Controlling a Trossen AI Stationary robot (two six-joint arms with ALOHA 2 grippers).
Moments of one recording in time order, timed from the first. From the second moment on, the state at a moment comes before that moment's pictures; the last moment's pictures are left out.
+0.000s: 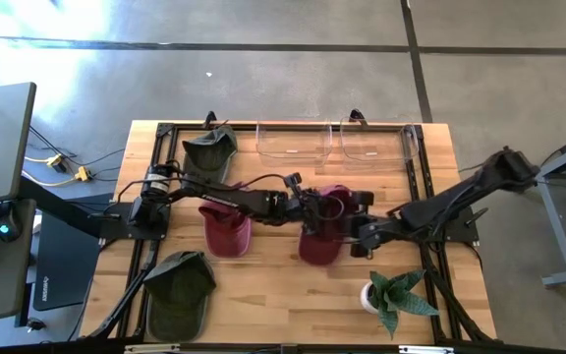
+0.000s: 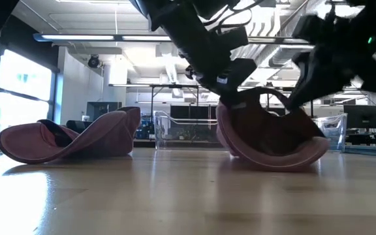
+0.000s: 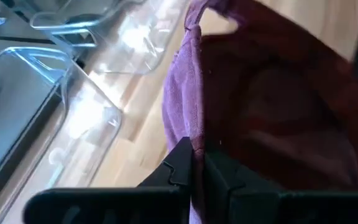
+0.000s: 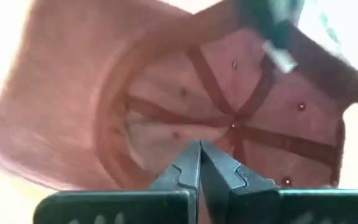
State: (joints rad) left arm -0.09 2.03 1.50 -0.21 -0.61 -0.08; right arm 0.38 1.20 0.57 -0.27 0.57 0.19
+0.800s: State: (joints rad) left arm -0.15 1.90 1.60 -0.95 -0.85 -0.26; right arm 0.15 1.17 0.57 -0.38 0.75 0.27
